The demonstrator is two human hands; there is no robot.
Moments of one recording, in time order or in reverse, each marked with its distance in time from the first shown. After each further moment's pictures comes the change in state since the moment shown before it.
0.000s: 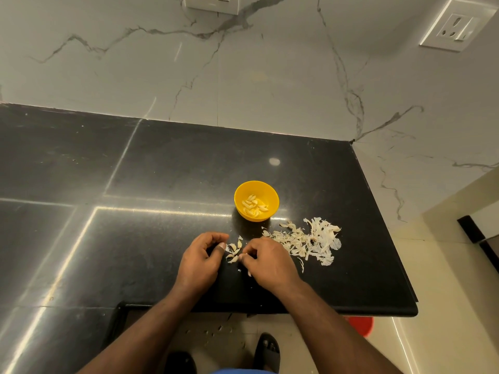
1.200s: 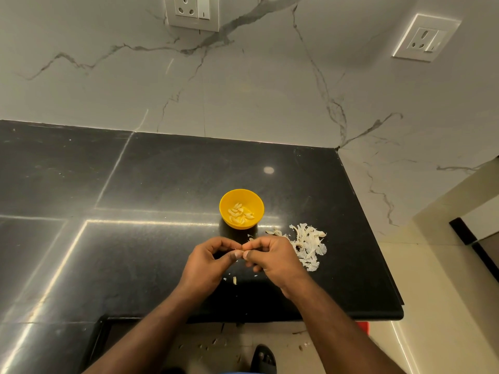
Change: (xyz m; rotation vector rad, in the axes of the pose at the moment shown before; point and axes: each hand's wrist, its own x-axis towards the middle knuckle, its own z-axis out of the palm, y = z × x) left_hand -0.006 0.056 0.018 -0.183 -0.166 -0.018; right_hand -0.012 0.015 -0.042 0.794 -0.016 0.118
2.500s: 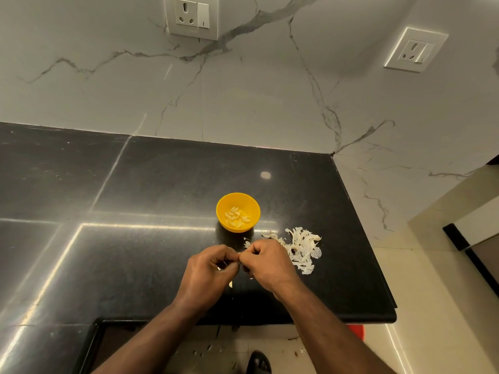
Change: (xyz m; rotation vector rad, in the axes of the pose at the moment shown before) left_hand -0.013 -0.004 0.009 0.234 0.072 0.270; right_hand -0.004 -0.009 0.007 -0.406 0.107 -0.009
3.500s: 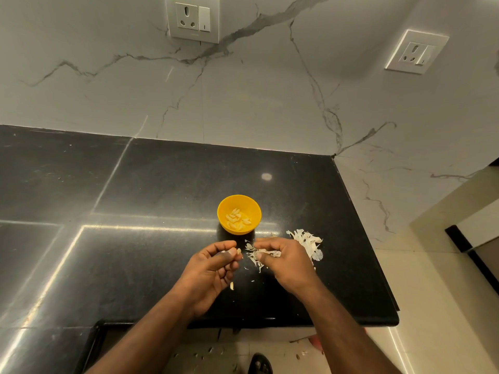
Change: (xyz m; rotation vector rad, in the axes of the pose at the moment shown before) left_hand 0.014 0.010 -0.005 -0.991 -0.092 -0.706; right_hand 0.002 0.022 -0.031 0.068 0.022 -0.142
